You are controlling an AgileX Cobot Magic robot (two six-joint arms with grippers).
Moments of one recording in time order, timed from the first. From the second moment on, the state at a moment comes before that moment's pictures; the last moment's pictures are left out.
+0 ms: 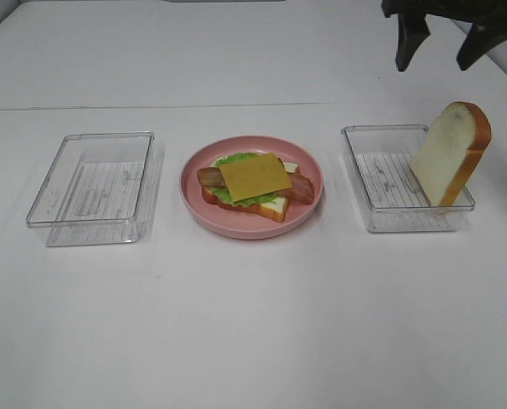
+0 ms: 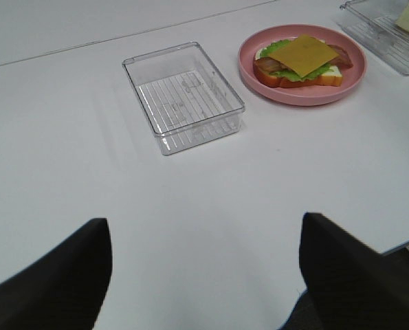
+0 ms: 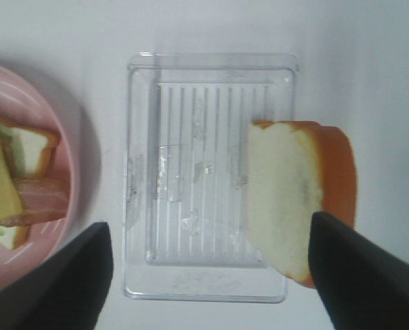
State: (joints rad) left arm -0.35 0.00 -0.51 0.01 1.05 -0.03; right arm 0.15 2.02 -1.92 -0.04 1.21 0.09
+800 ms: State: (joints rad) left arm -0.35 0.00 -0.51 0.01 1.05 -0.03; right arm -0.01 2.12 -1.92 0.00 1.22 0.04
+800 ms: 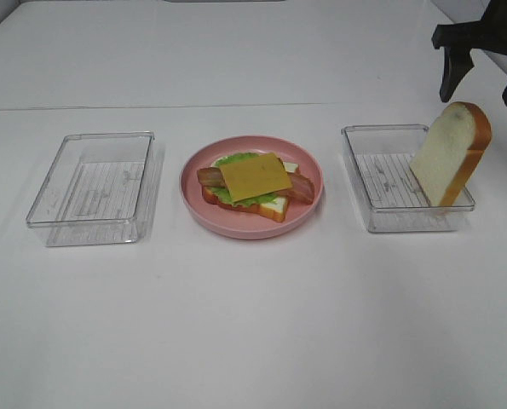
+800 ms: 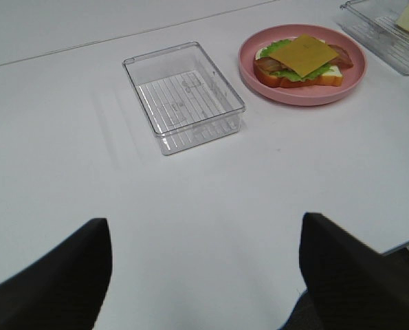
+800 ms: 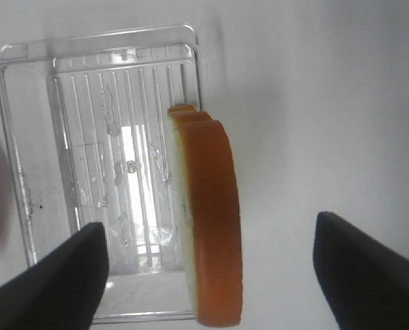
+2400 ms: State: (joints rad) left arm -0.35 -0.01 -0.51 0.01 1.05 -0.03; right arm 0.02 2.02 -1.92 0.57 1.22 -0.17
